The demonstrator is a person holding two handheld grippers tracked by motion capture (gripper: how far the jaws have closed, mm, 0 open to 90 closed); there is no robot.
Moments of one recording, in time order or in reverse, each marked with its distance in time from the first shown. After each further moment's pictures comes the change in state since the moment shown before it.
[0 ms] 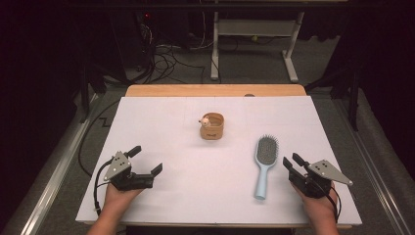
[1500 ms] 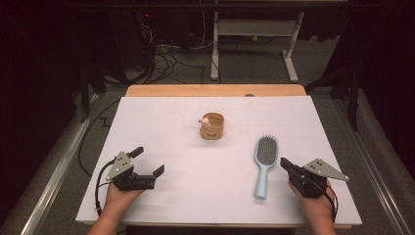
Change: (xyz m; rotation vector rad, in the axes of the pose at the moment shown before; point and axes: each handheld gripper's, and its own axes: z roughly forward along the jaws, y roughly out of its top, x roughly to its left) left arm -0.002 -0.001 0.003 0.021 -0.027 0.004; right arm 0.007 0.003 0.004 0.058 0.130 0.000
